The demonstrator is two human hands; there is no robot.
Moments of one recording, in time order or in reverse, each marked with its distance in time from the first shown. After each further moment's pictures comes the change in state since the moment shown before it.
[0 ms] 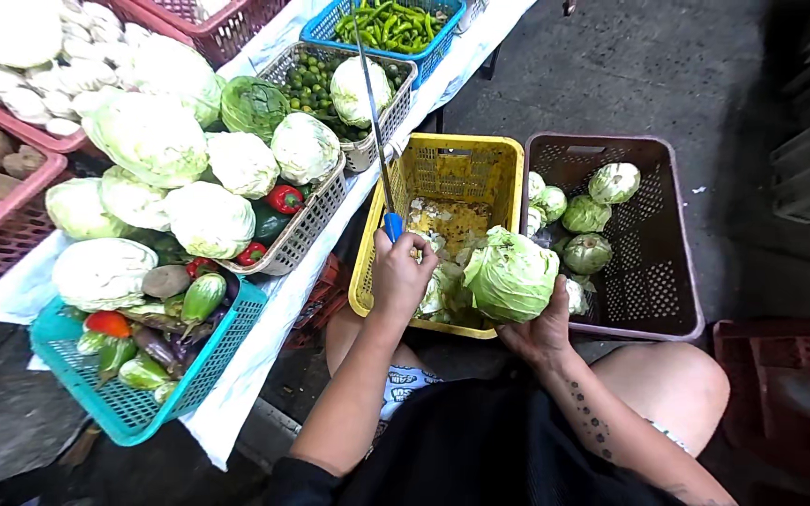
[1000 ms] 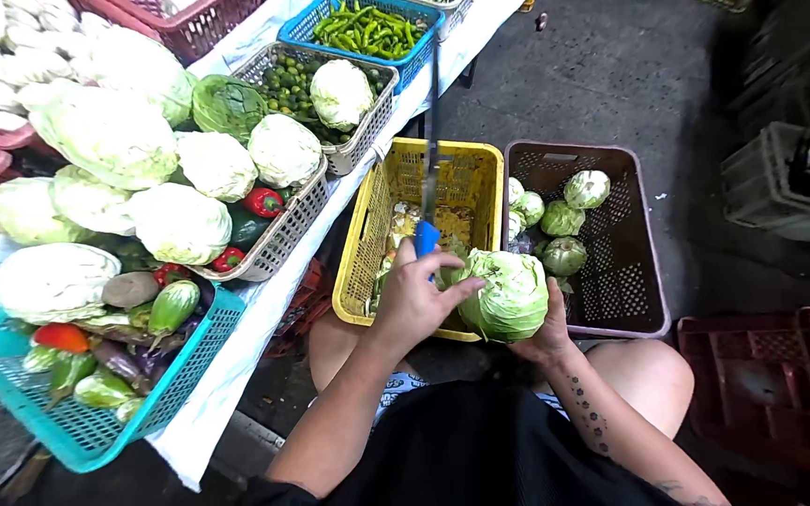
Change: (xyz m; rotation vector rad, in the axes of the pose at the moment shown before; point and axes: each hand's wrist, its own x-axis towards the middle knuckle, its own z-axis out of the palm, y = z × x) left_hand -0.018 0.041 -0.030 -0.381 -0.275 0.101; right_hand -0.009 -0.030 -0.013 -0.128 -0.112 0.156
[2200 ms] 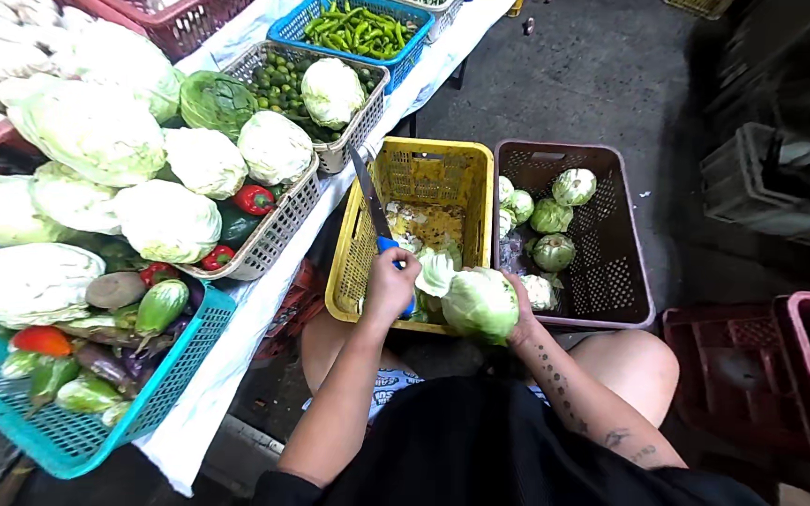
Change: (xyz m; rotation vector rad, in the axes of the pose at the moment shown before) left_hand 0.010 -0.049 0.015 -0.077 -0.043 -0.453; right_hand 0.023 0.023 -0.056 0.167 0.118 0.159
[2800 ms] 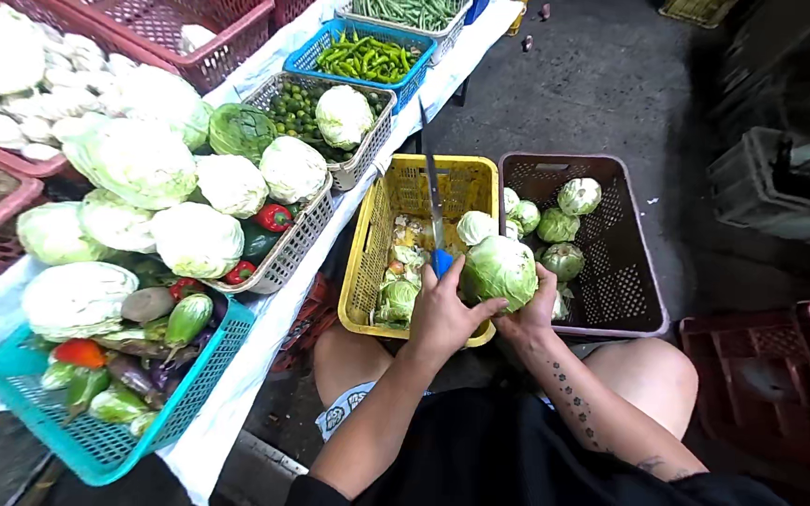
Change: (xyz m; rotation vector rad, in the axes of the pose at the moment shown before) left_hand -0.044 0.040 0.029 0.204 -0.017 0.199; right_hand 0.007 0.001 0.083 0.017 0.360 -0.476
